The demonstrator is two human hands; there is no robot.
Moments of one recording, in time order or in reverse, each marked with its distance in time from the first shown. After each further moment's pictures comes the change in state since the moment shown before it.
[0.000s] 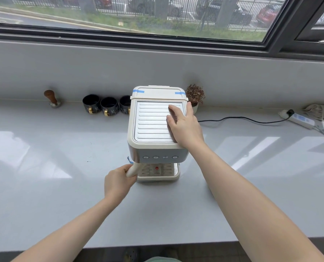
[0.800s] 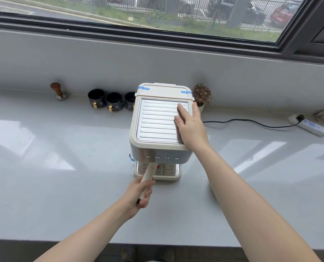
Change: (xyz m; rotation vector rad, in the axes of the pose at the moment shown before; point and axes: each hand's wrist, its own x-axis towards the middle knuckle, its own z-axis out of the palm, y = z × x) left_hand -0.031 0.017 0.034 -0.993 -0.545 -0.453; right_hand 0.002 0.007 -0.001 0.138 -0.037 -0.011
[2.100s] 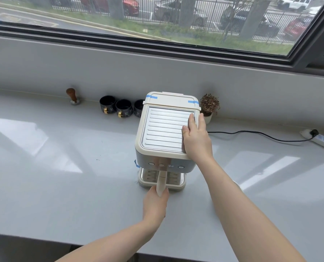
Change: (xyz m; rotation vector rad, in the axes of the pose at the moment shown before) left_hand -0.003 -0.017 0.061 0.358 0.438 0.138; right_hand -0.002 0.003 0.005 -0.110 0.024 0.004
